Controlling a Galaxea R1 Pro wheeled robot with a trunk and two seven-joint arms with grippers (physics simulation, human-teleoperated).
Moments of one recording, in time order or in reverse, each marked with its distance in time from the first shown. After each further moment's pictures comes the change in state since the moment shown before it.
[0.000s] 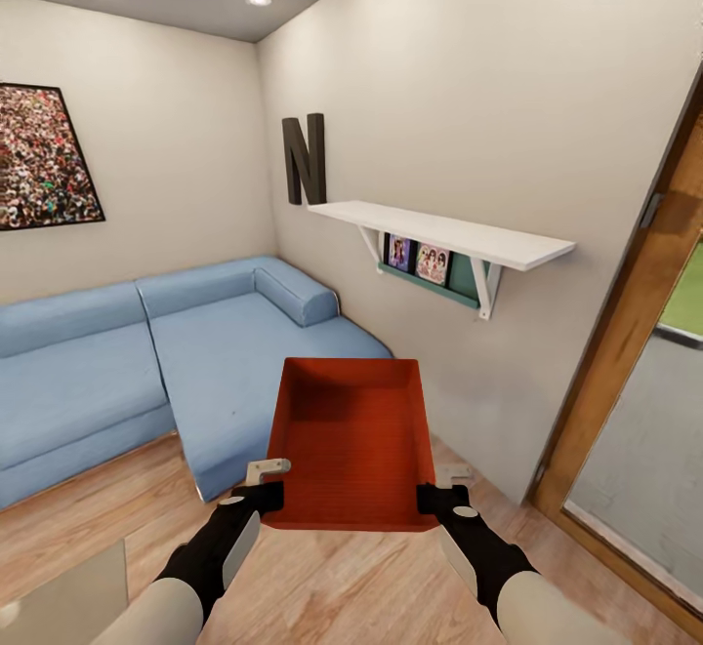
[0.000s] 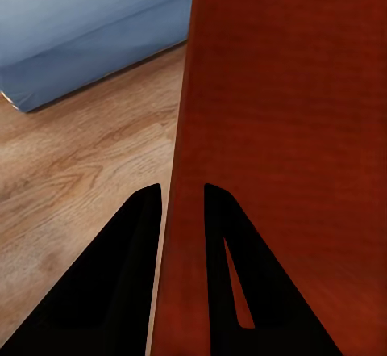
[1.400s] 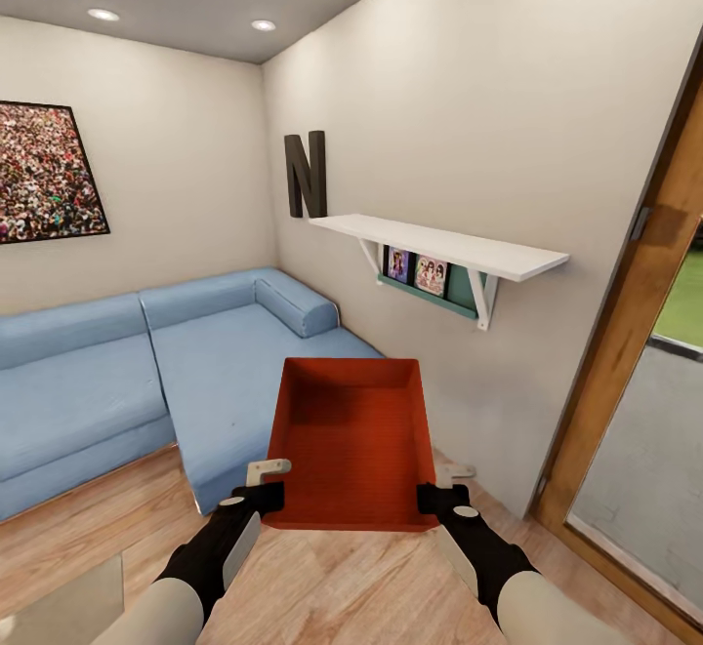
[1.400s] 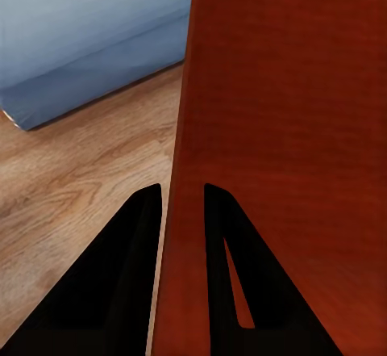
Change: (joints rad) left arm -0.001 -0.001 0.000 0.007 -0.002 -0.008 -0.003; right arm 0.000 -0.002 0.002 -0.001 -0.003 0.001 -0.001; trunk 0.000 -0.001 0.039
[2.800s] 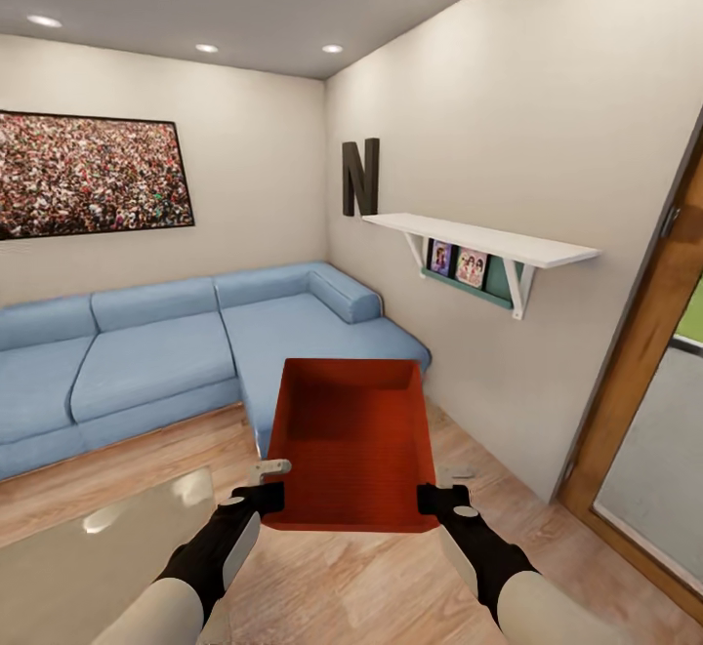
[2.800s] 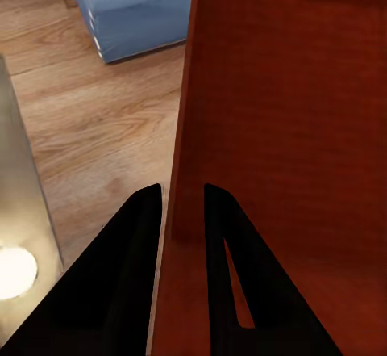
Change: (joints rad) left arm 0.000 0.000 0.000 0.000 0.000 0.005 0.001; right arm 0.000 0.000 0.001 0.000 -0.002 0.005 -0.001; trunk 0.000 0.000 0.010
